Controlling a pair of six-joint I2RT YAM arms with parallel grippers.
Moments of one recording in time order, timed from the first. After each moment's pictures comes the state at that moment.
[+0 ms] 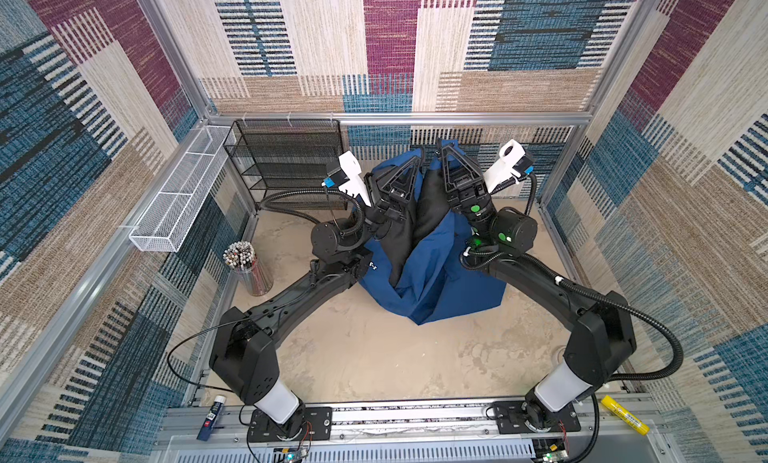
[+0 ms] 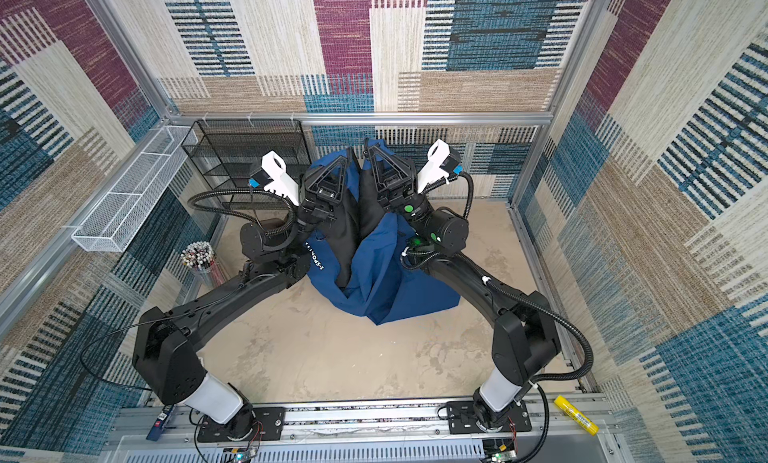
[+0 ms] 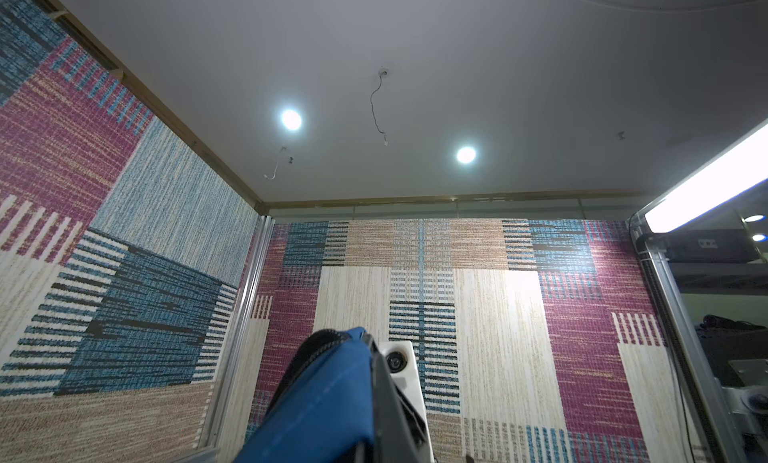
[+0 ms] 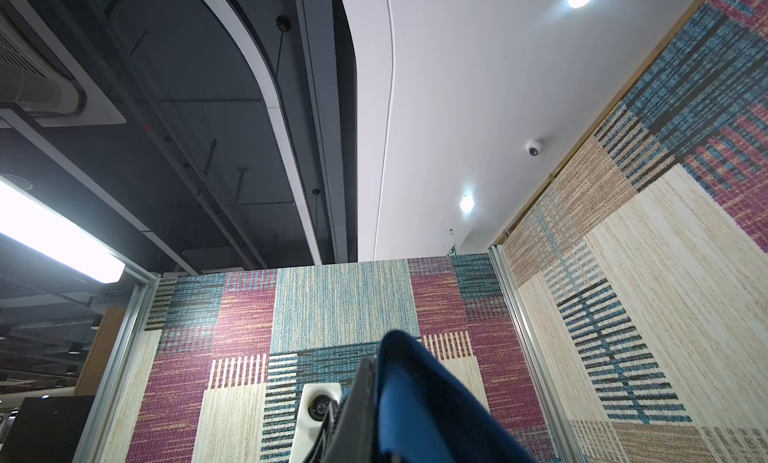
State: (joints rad) left arm -0.66 1.61 1.38 1.28 0.37 -0.61; right arm 0.56 1.64 1.41 1.41 -0.37 0.89
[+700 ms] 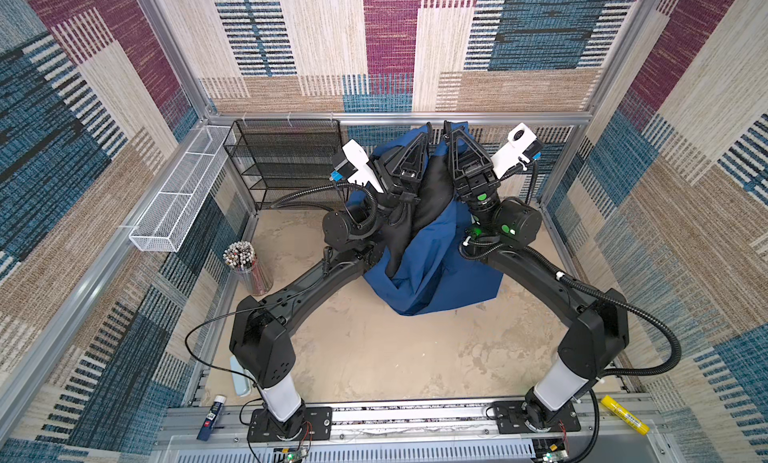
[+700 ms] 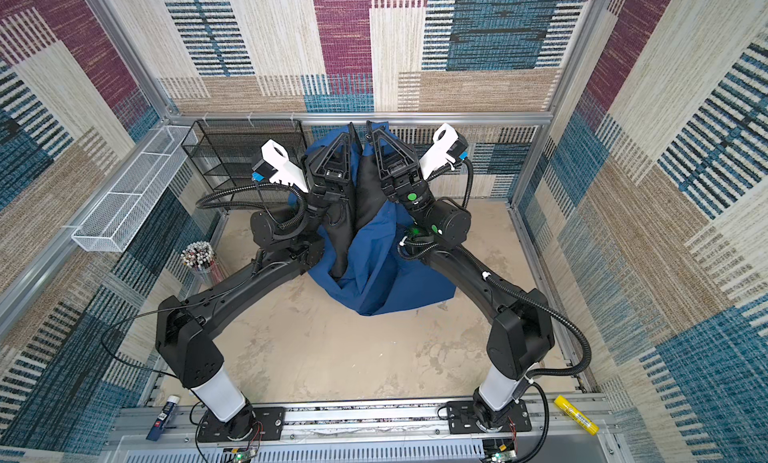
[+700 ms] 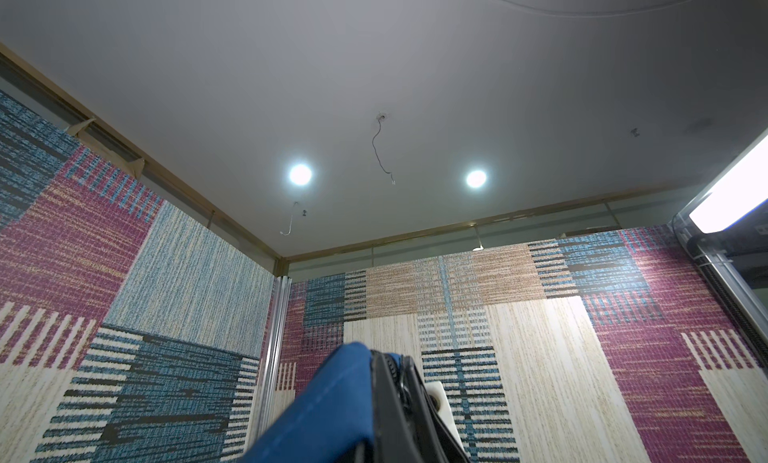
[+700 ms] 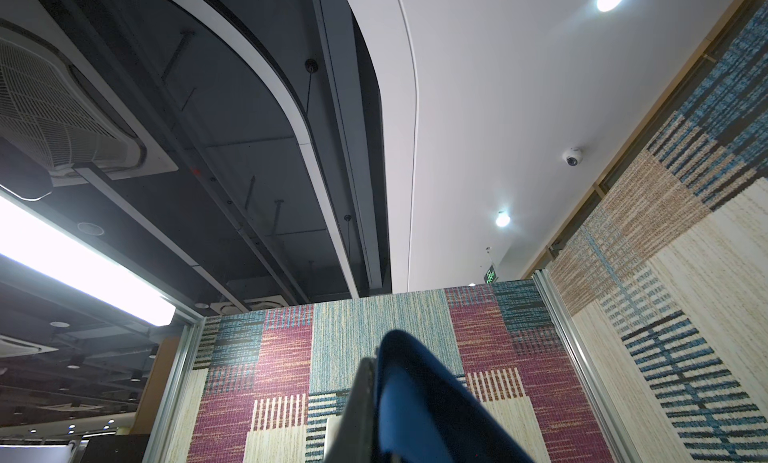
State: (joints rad) left arm -0.70 1.73 1.61 1.28 0.29 -0.48; right arm 0.57 1.68 1.55 1.41 -0.36 1.03
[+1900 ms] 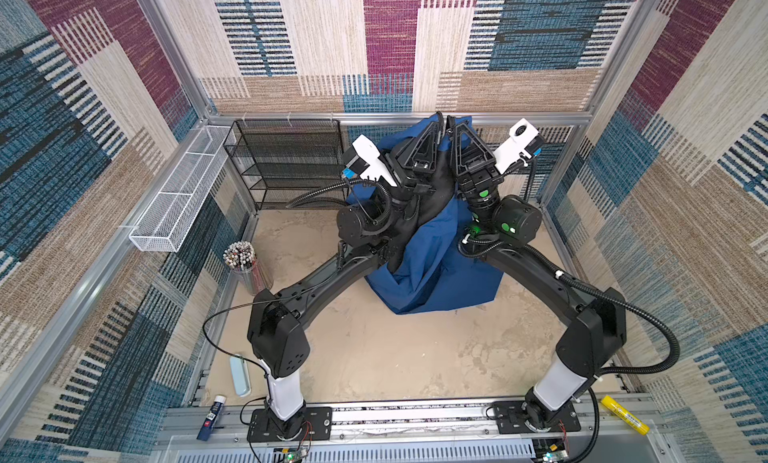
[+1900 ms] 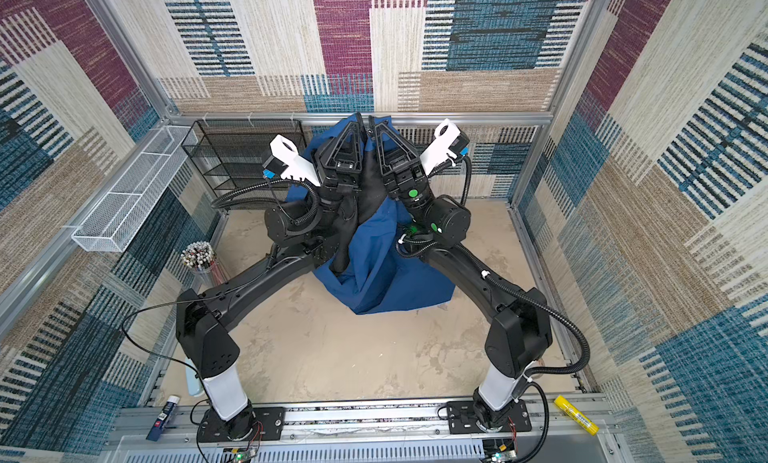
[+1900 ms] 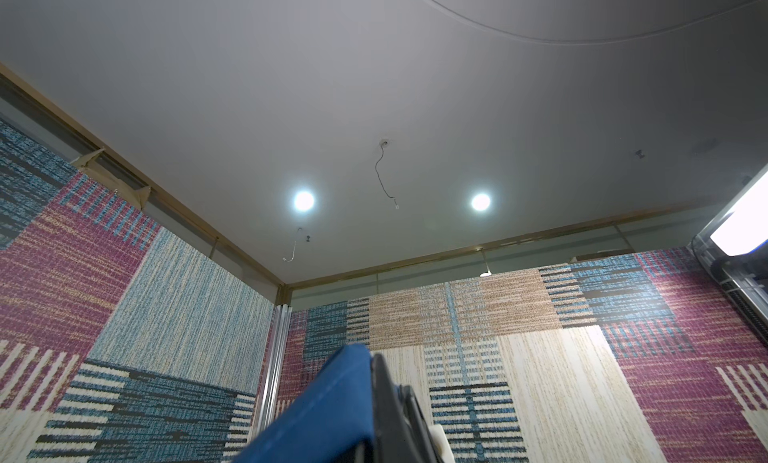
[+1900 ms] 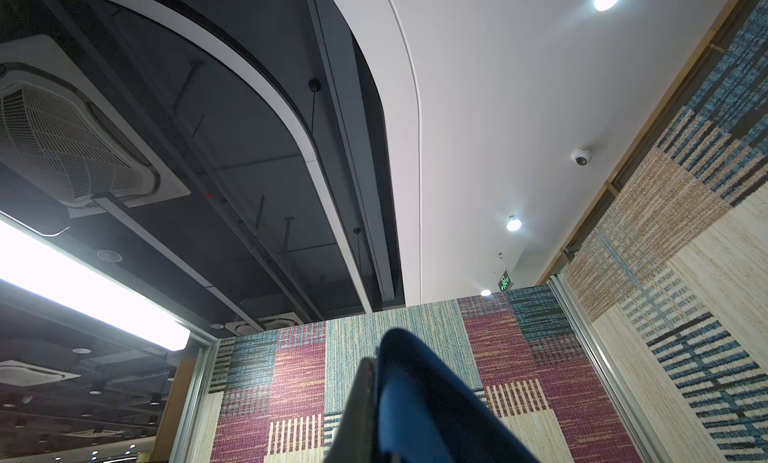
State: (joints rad) left arm -0.76 1.83 1.77 1.28 0.22 -0.43; right arm 0.57 1.69 1.59 1.41 -0.33 1.09
